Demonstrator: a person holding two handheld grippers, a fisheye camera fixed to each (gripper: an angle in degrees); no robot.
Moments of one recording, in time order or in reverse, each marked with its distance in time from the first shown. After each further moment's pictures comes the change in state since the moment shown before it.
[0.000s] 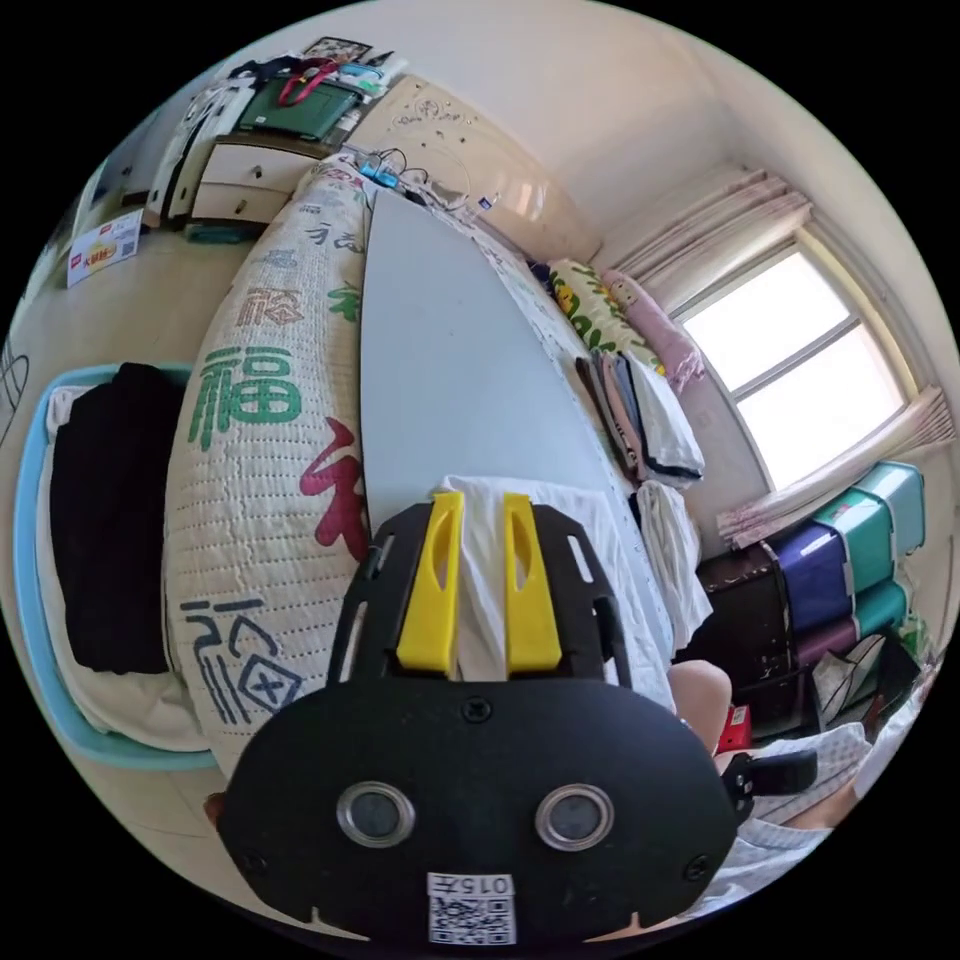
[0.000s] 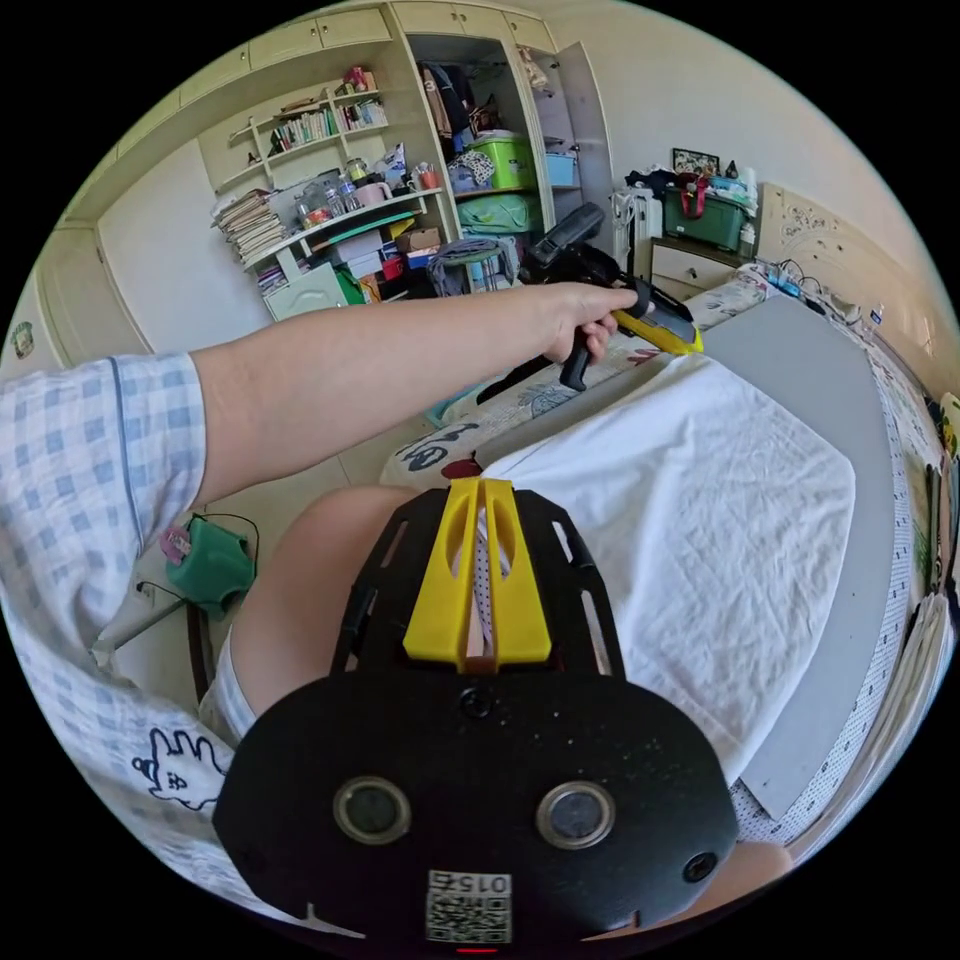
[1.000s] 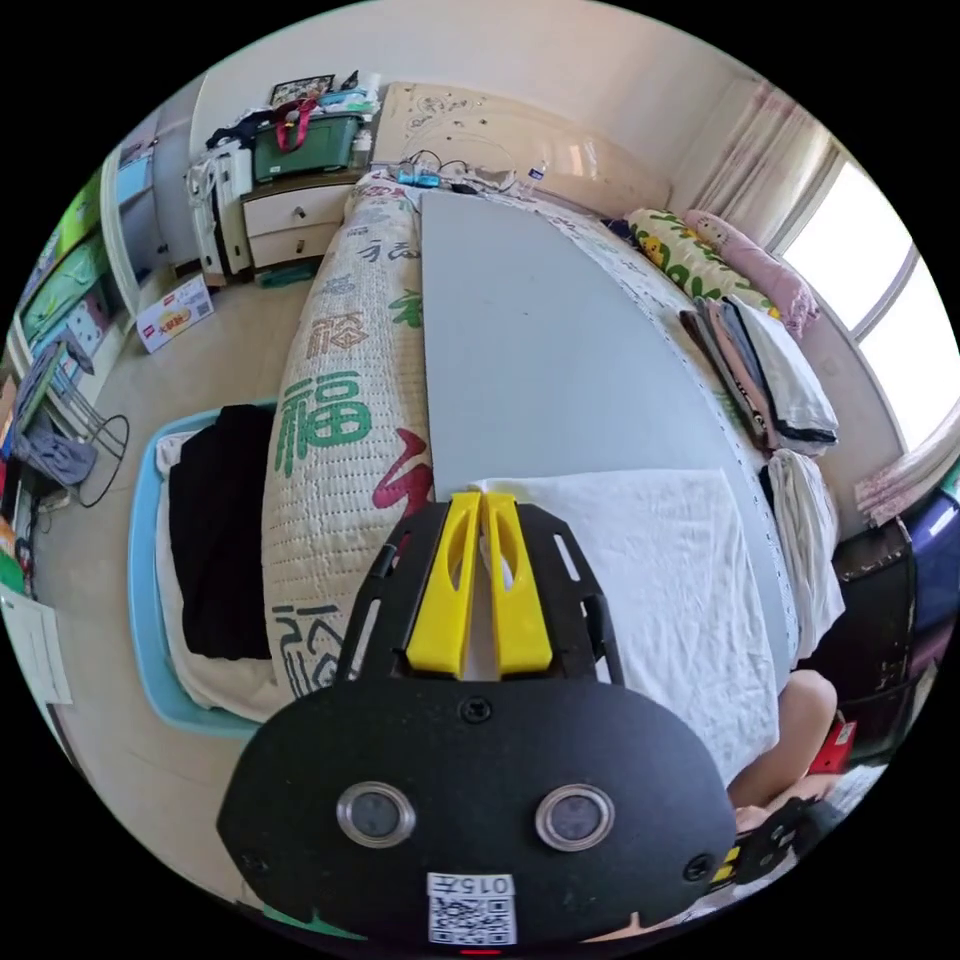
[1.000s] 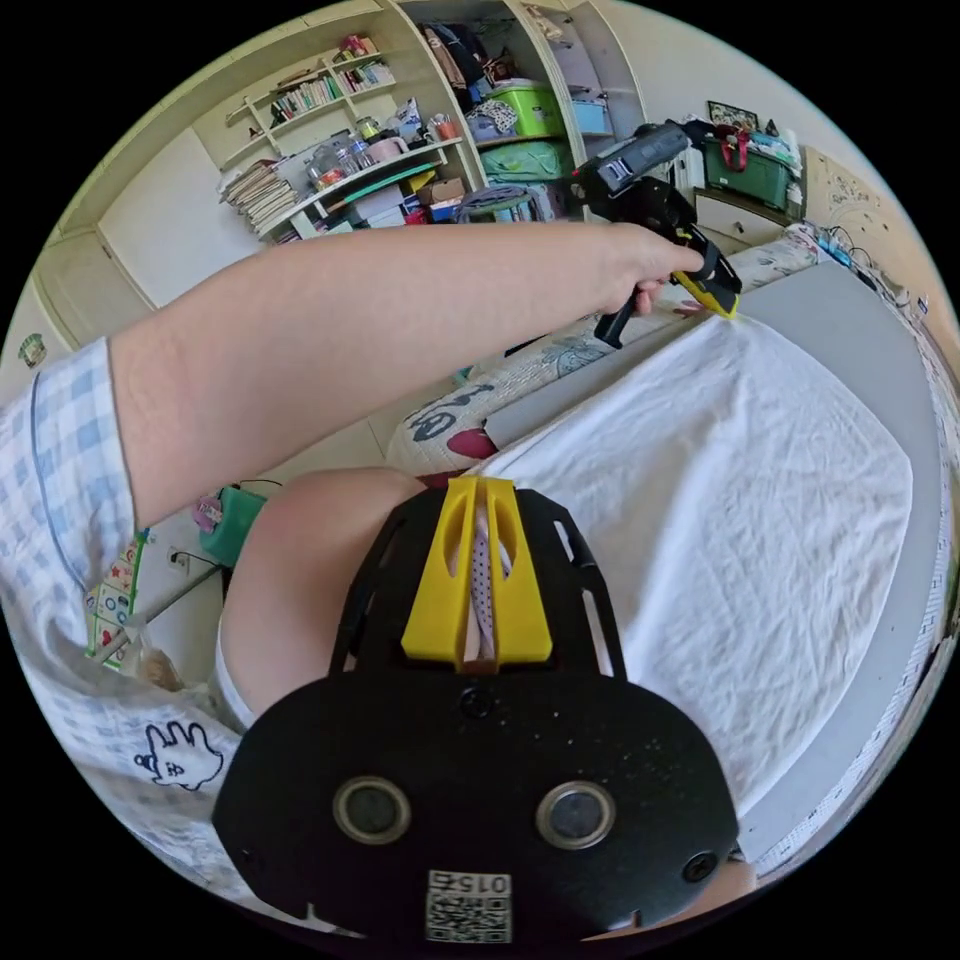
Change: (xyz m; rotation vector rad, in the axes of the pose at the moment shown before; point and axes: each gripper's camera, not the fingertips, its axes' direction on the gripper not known) left arm 0.041 0.023 0.024 0.005 -0.415 -0.009; right arm 0.053 -0.049 0.030 -0.119 -0.143 -0.005
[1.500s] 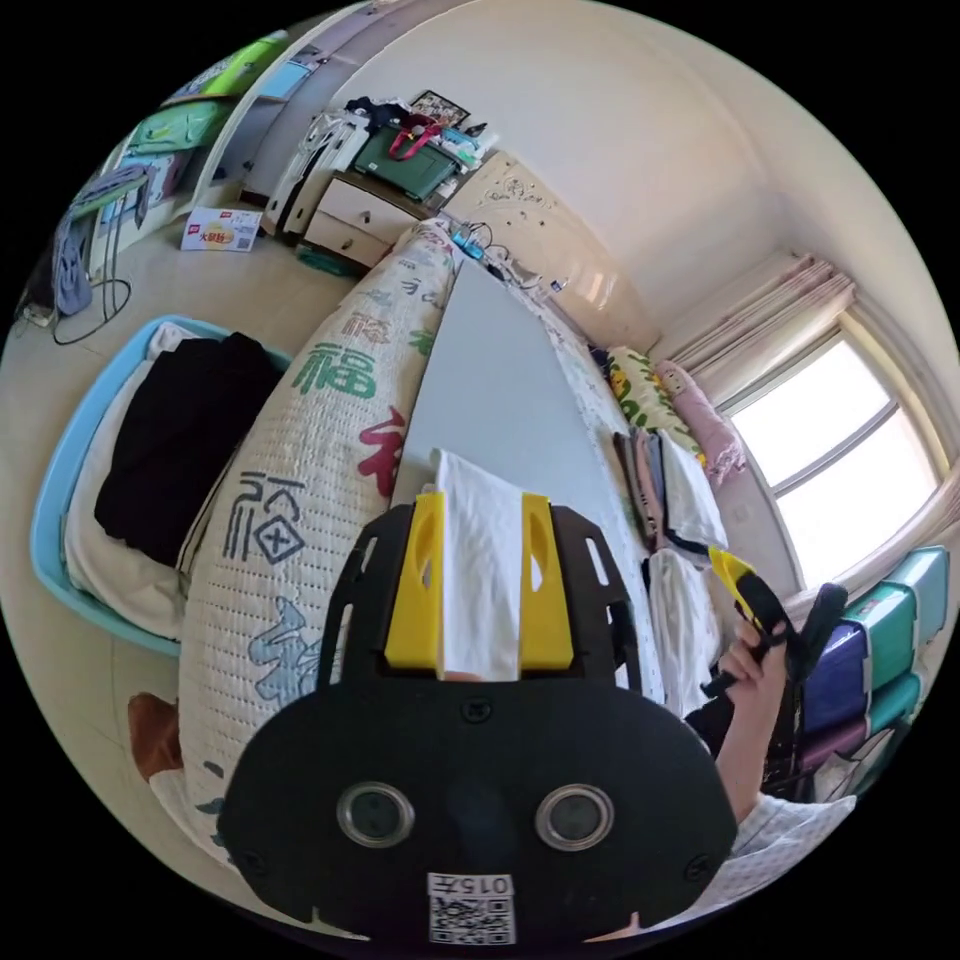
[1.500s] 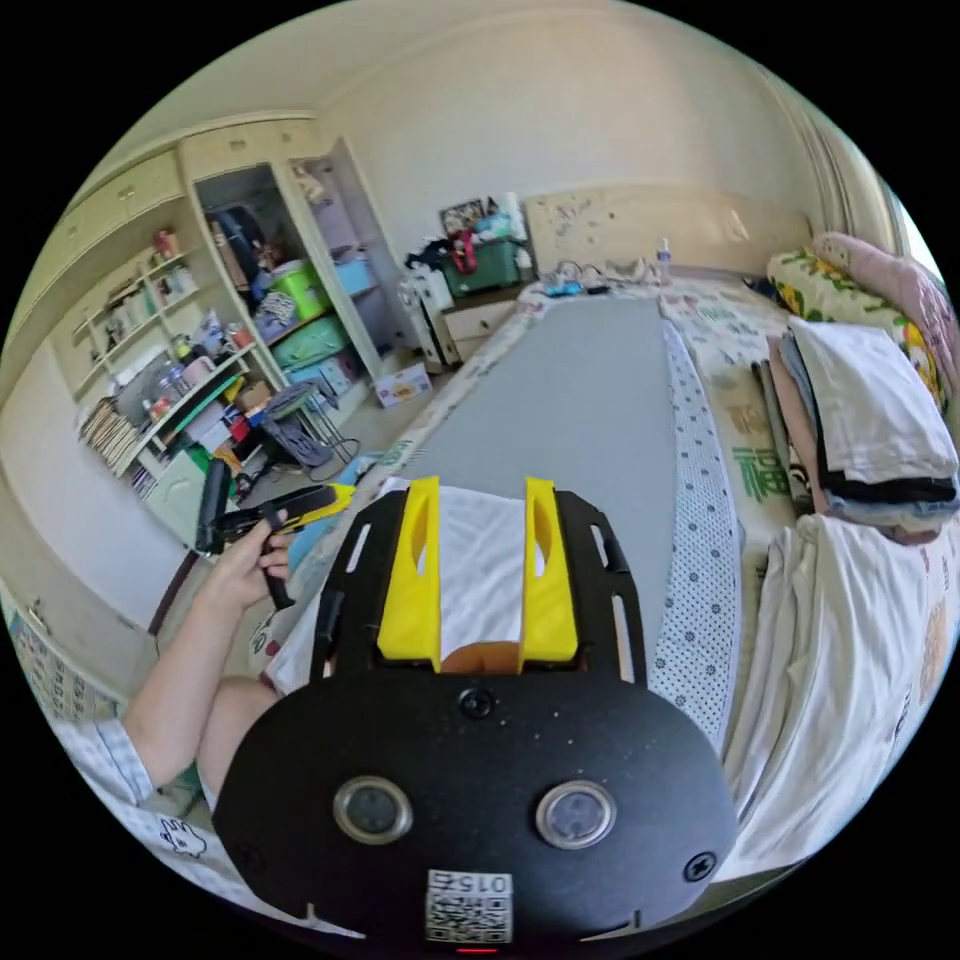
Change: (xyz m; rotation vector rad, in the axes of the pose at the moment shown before) left arm -0.035 0.086 -0.046 0.176 0.283 -0.263; right arm 0.272 0.057 -0.199 0.357 0.343 0.513
